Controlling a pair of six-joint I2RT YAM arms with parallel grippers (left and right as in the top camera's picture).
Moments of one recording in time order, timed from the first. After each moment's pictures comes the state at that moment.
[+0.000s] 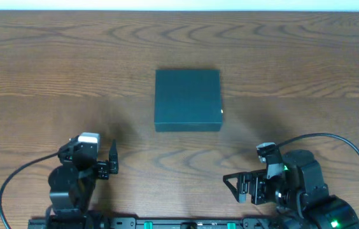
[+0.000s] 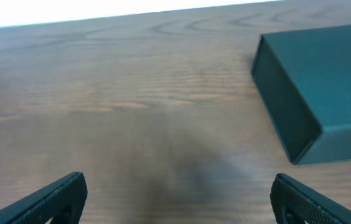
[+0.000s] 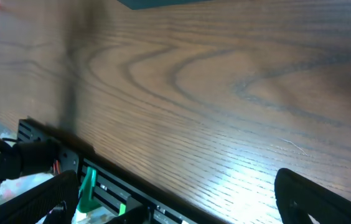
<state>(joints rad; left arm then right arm) 0.01 0.17 0.27 -0.52 0.06 0.07 0.38 0.53 0.62 -1.01 -0.43 0.46</state>
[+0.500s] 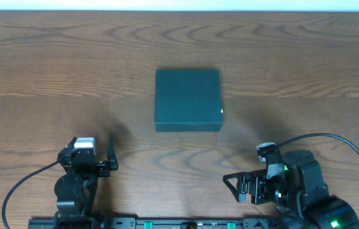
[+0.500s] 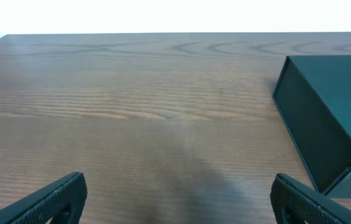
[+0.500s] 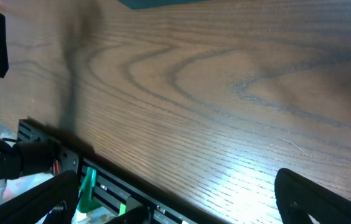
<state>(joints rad) 0.01 0.01 0.12 -0.41 0.00 0.01 0.38 0.53 0.62 -1.01 -0.43 0.46</state>
